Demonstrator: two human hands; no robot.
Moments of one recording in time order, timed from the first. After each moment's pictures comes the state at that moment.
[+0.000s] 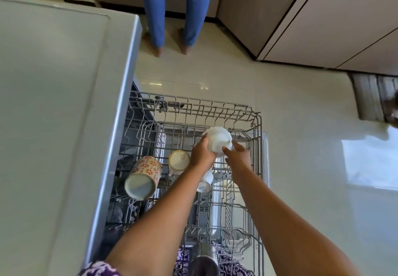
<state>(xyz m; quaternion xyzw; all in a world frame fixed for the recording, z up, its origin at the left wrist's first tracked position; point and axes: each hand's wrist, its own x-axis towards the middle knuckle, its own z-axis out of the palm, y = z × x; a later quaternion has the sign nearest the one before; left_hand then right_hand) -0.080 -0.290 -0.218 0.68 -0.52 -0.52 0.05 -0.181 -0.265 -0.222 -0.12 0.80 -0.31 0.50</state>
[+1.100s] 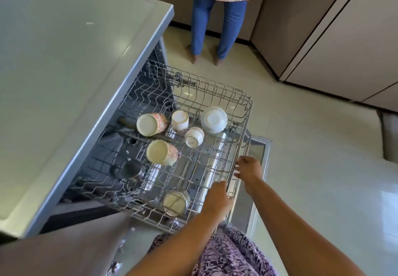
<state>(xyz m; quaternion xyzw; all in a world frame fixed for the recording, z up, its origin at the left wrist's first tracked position) -0.185 -0.038 -0.178 0.70 -0.52 -0.48 0.01 -0.277 -0.118 -0.183 -0.27 0.77 -0.23 0.54</state>
